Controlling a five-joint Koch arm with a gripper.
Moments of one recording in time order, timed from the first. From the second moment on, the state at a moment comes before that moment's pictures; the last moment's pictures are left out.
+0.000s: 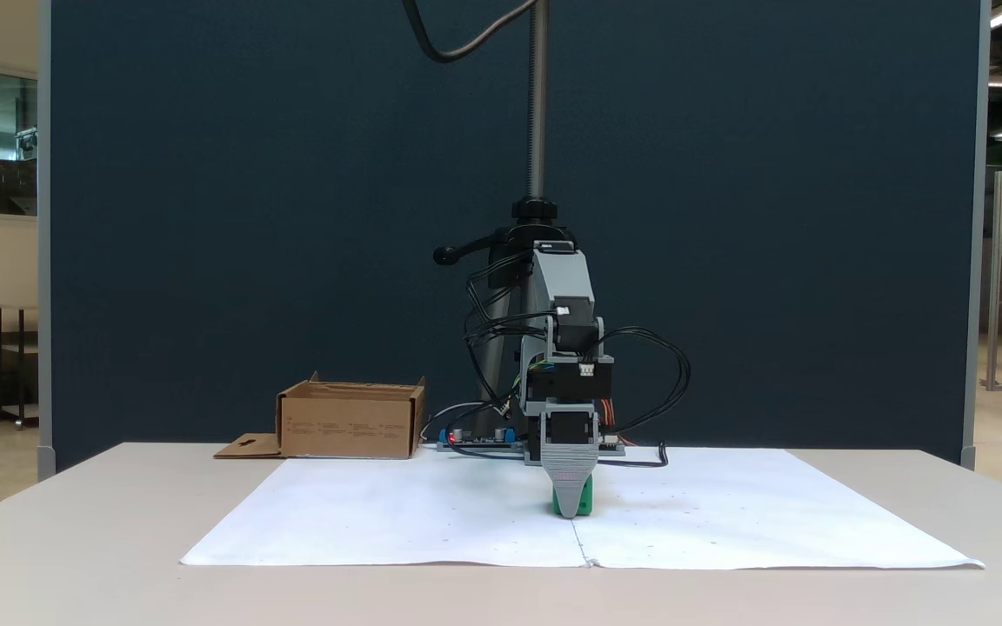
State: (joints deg) arm -2.6 75.7 104.9 33.9 8.1
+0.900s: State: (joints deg) arm 56.4 94.6 88.3 21.7 8.2
